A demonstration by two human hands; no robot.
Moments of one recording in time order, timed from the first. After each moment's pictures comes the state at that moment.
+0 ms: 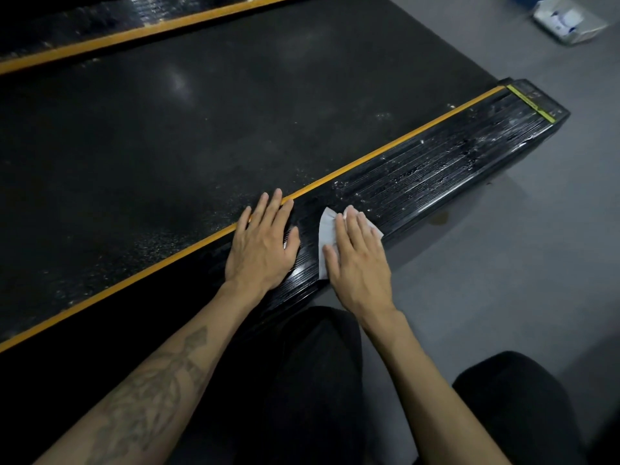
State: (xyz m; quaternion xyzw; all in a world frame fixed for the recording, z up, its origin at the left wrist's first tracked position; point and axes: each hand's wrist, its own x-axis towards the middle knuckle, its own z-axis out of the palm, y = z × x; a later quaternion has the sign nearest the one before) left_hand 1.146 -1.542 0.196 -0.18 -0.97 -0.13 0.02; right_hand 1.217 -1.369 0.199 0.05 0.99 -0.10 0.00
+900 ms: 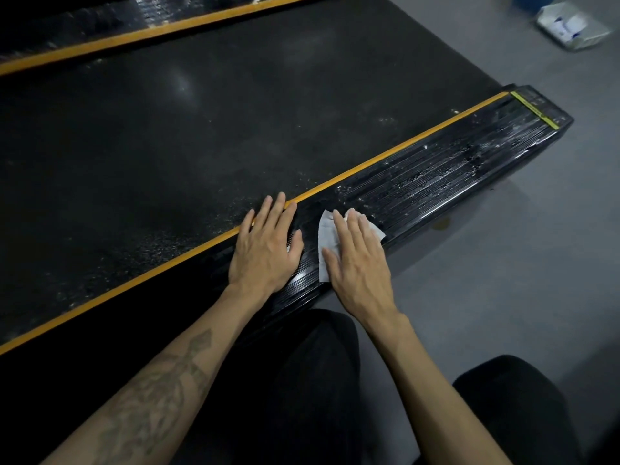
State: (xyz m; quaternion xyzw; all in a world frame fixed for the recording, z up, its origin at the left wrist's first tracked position) left_hand 1.145 -1.538 0.199 -0.18 -0.98 -0.13 0.01; right_hand 1.210 -1.368 0.200 0.03 0.99 -0.14 -0.01
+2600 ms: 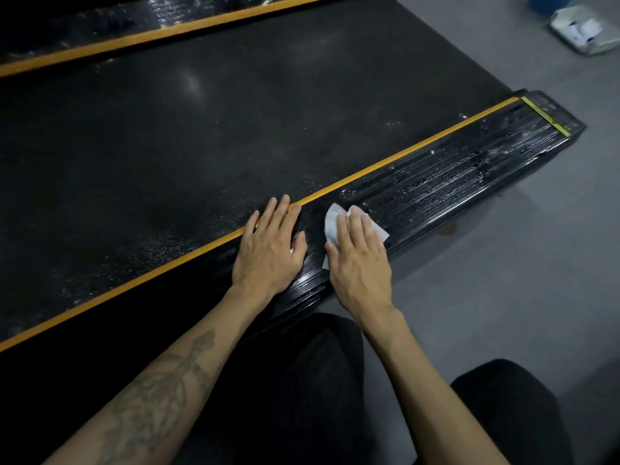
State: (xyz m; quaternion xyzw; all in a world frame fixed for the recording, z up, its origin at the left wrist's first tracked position) left_hand 1.142 -1.536 0.194 -0.17 -0.98 -0.14 0.02; right_hand 1.194 -1.374 0.206 0.05 1.00 -0.05 0.05
